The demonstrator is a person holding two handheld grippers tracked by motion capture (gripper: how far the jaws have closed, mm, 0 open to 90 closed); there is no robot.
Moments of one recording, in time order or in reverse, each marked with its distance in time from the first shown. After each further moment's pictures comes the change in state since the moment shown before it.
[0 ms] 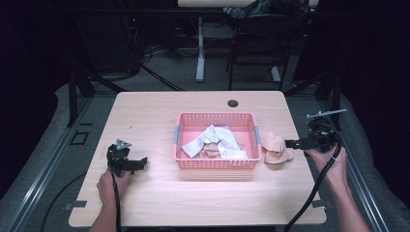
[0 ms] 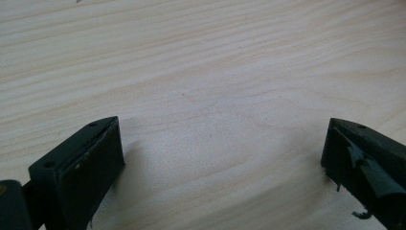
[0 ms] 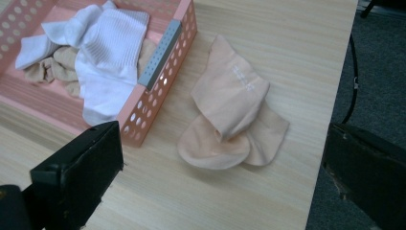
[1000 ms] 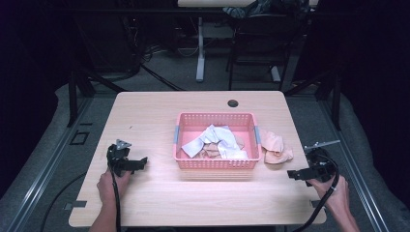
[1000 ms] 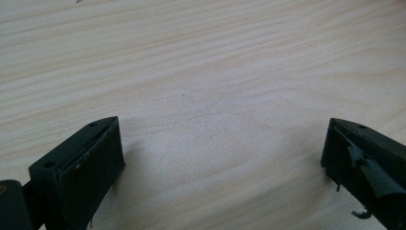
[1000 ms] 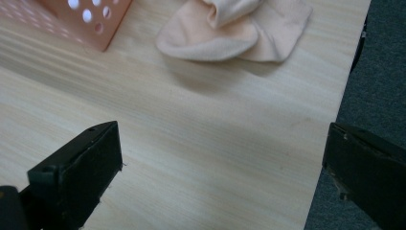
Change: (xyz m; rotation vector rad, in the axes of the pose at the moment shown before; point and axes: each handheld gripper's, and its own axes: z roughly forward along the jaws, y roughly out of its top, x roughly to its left) left arm 0.000 0.000 0.000 0.002 0.000 -0.002; right arm -0.005 -0.082 0.030 0.145 -0.031 -0.004
